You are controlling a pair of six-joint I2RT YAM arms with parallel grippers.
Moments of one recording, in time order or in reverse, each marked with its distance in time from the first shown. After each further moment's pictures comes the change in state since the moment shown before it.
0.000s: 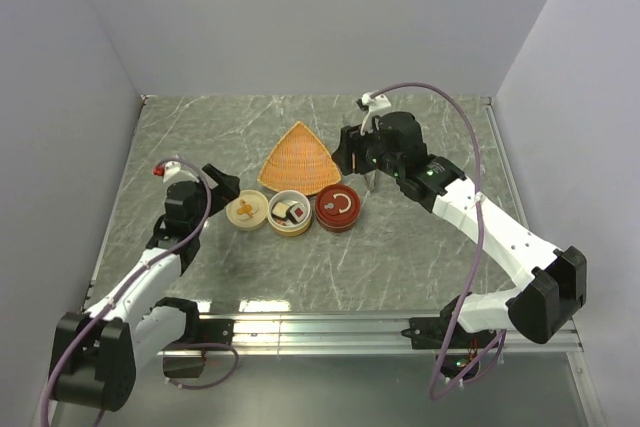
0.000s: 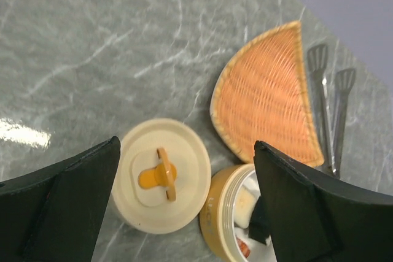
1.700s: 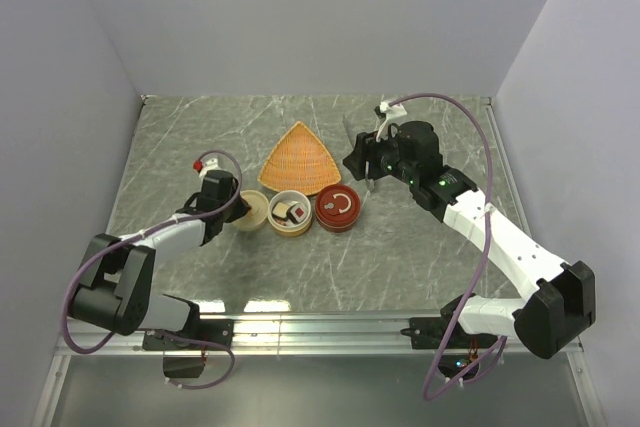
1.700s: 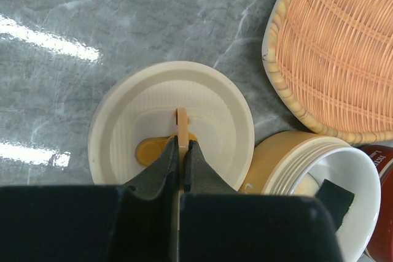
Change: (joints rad) left arm -0.138 0.411 0.155 -0.127 -0.020 -0.009; right arm -0.093 -0.085 -0.159 0.106 -0.109 0.006
